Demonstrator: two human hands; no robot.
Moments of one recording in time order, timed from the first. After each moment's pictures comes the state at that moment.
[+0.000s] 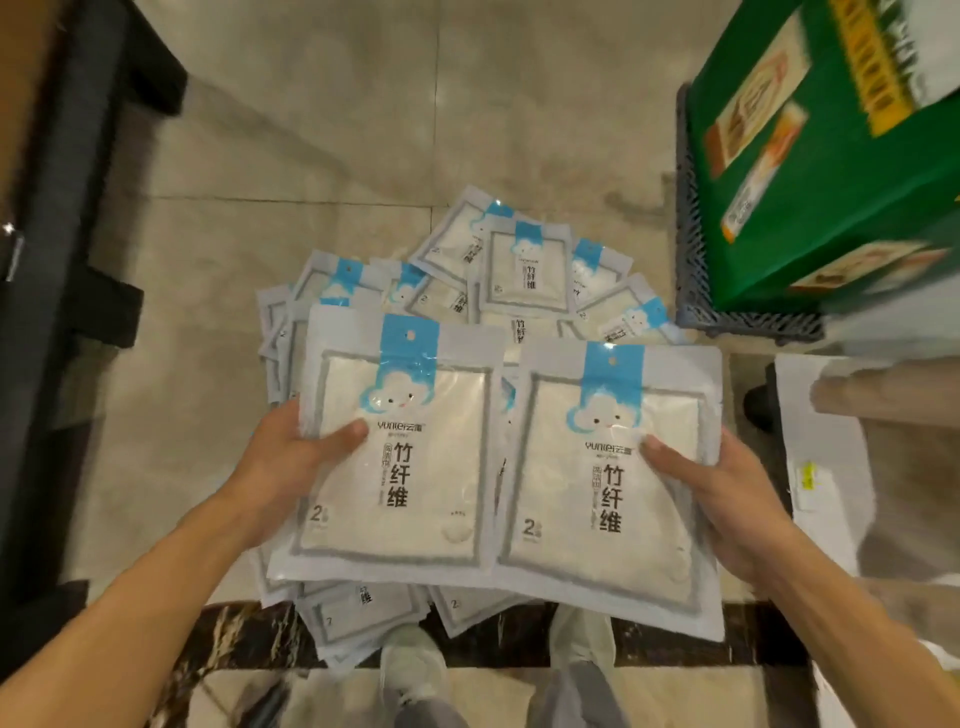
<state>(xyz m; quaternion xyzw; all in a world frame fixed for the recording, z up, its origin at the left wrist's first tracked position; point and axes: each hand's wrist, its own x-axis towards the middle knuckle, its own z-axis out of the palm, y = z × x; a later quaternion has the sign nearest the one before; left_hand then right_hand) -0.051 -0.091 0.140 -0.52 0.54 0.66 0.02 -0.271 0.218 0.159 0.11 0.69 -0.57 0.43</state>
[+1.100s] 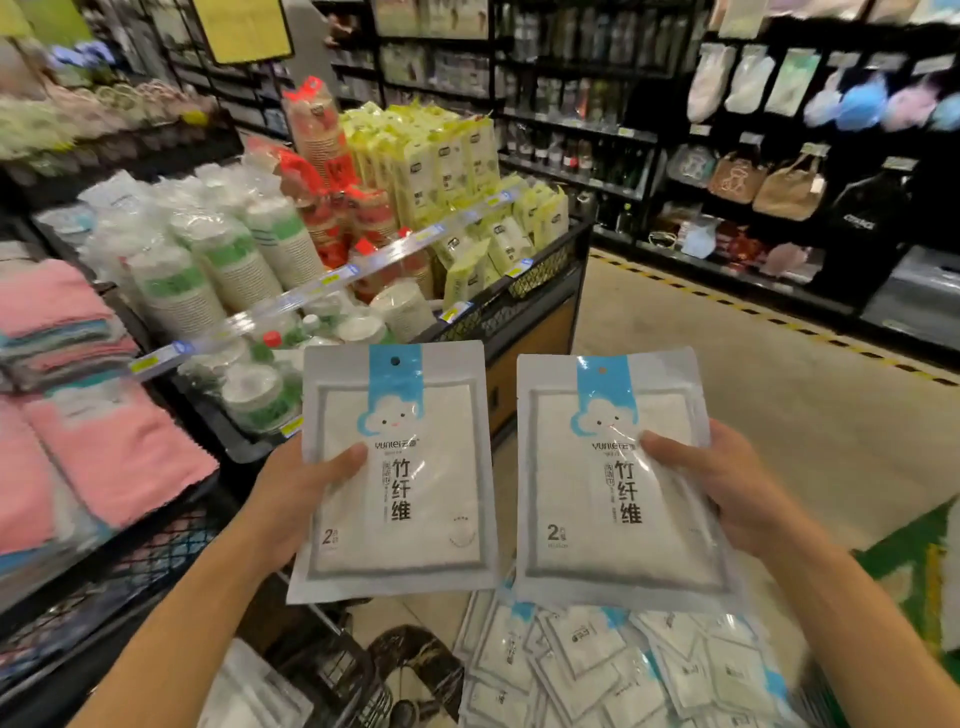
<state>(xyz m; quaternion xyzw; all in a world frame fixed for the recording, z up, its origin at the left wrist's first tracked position) 0.300 -0.004 0.816 -0.53 0.43 0.61 -0.40 -0.088 0.059 0.823 -0.31 0.60 -0.51 0.53</state>
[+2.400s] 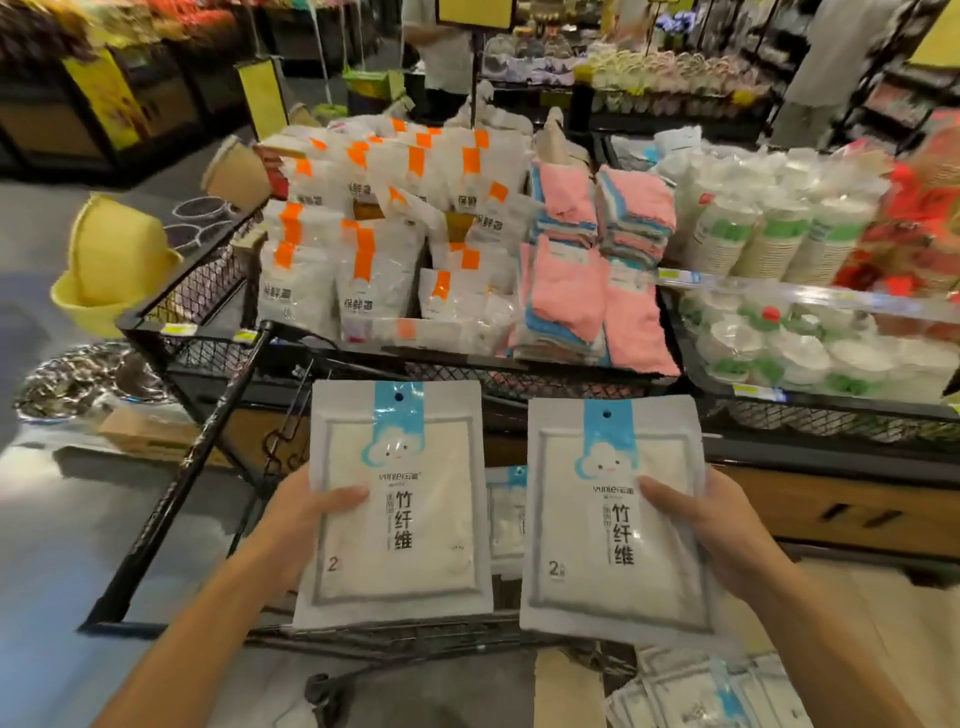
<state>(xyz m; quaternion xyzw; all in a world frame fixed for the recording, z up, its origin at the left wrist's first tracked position) 0.629 0.447 0.773 -0.68 0.09 0.37 -0.62 0.339 0.158 0.784 -0.56 0.42 -0.20 0.69</state>
